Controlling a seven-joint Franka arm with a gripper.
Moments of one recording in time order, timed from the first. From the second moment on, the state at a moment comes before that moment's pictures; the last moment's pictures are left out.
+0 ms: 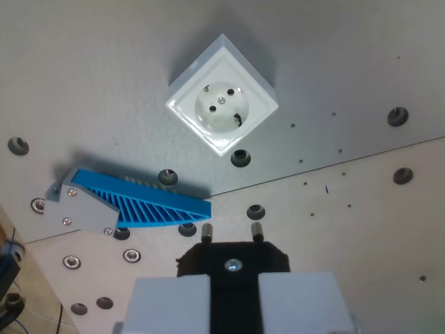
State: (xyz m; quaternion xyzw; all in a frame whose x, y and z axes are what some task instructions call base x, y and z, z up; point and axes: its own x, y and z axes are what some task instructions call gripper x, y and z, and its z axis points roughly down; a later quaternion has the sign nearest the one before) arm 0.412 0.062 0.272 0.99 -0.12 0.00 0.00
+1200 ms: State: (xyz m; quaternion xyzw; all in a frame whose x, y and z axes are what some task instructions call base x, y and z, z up) arm 0.415 0.063 0.241 1.00 -0.06 -0.02 0.00
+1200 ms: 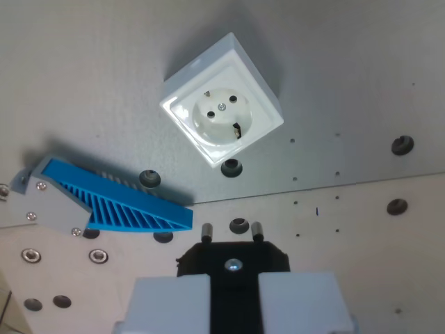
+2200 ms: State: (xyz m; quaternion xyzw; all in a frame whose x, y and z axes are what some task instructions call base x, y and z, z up) arm 0.409 0.065 0.162 1.00 0.09 -0.02 0.00
